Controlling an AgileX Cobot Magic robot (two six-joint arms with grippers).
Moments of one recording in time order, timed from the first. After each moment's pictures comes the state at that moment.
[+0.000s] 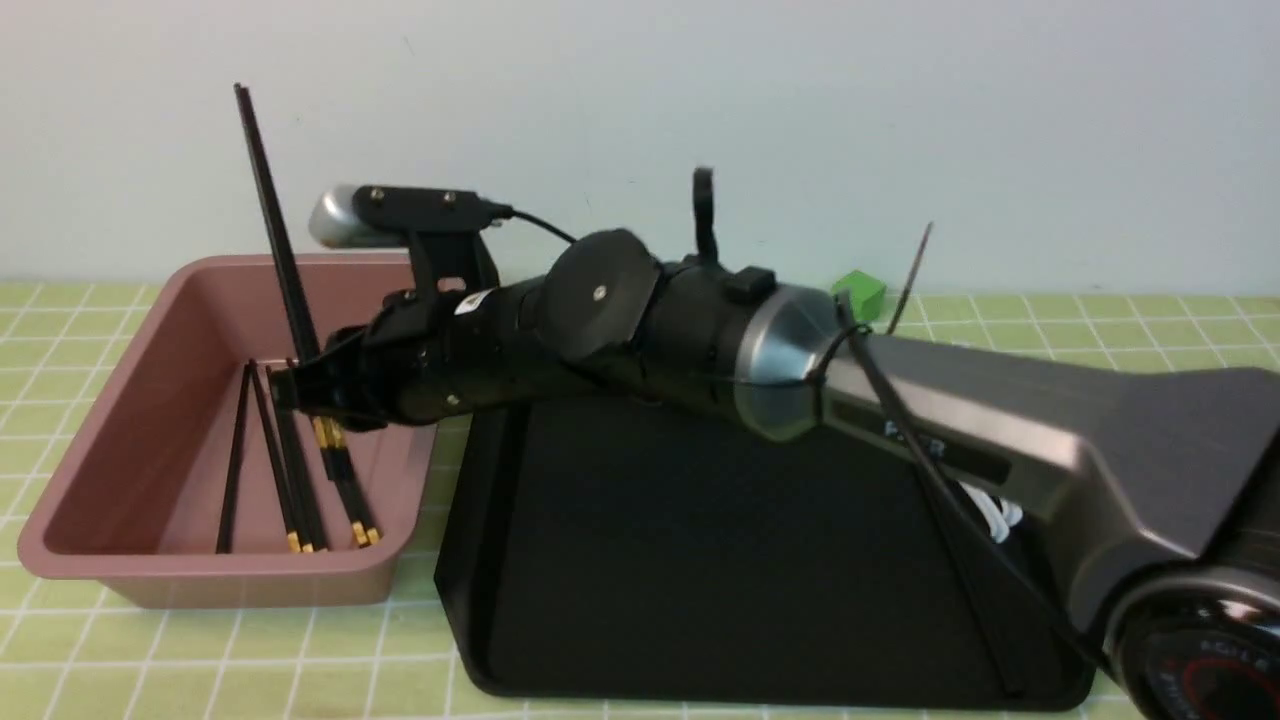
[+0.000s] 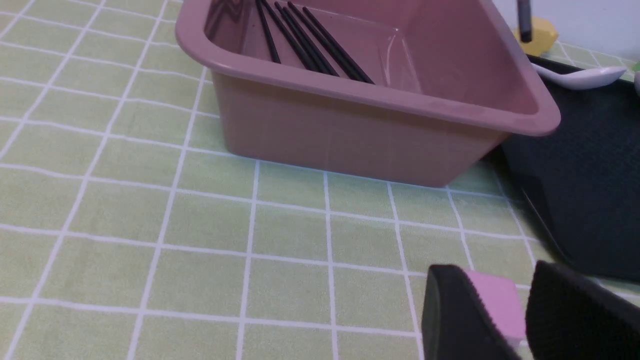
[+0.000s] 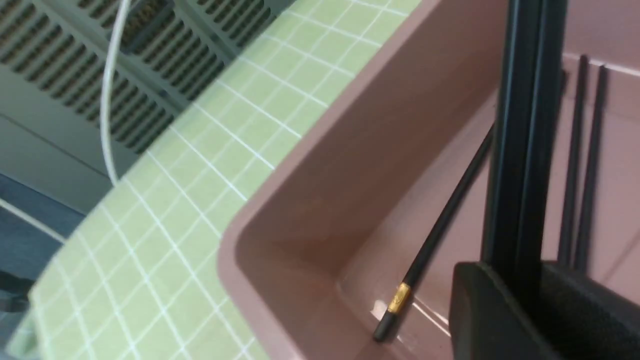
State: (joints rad) right arm 0.78 2.24 -1.89 0.94 0.35 -0.46; left arm -0.08 -0.01 0.03 -0.07 0.38 -0.23
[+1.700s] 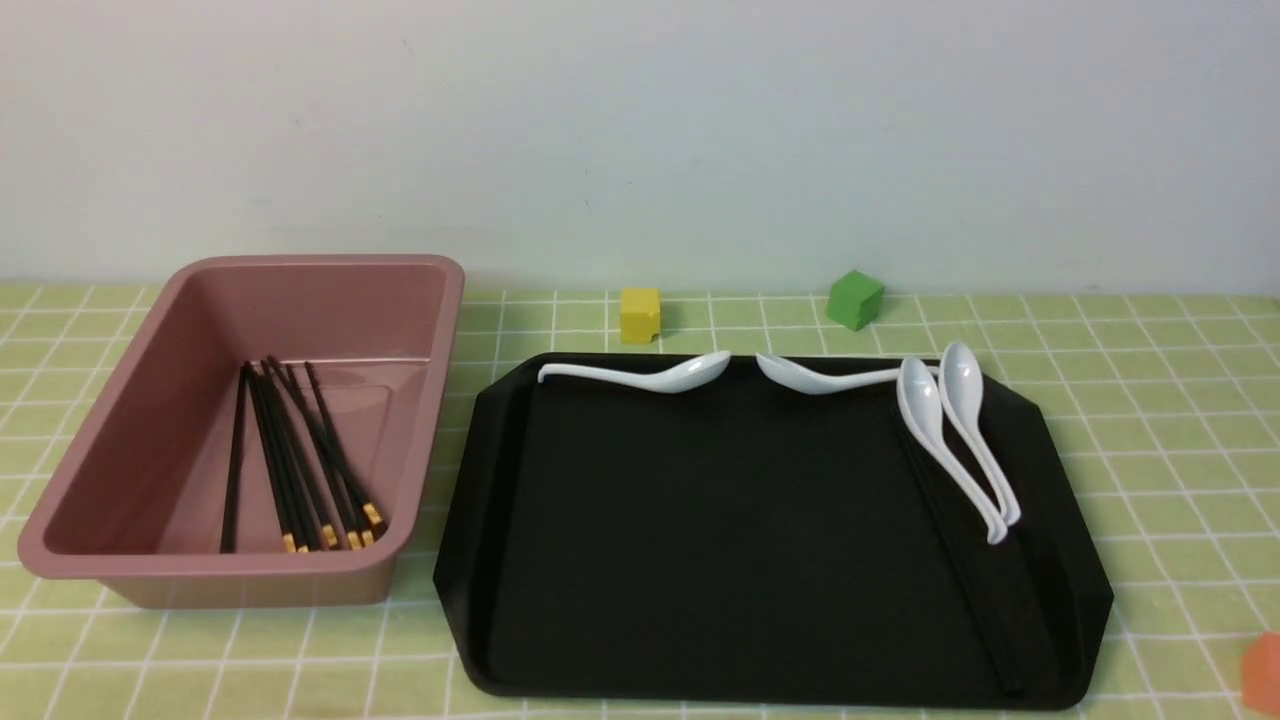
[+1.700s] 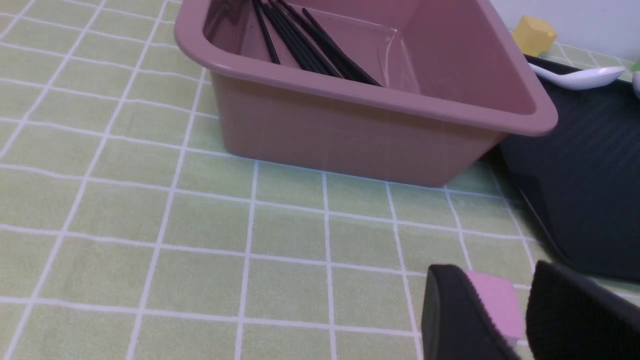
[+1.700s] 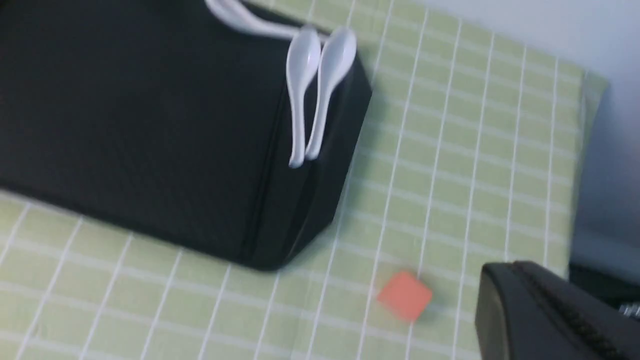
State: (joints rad) right arm 0.28 0.87 -1.26 -0.15 1.27 -0.03; left arm -0.08 -0.01 0.03 -0.07 0.38 -0.23
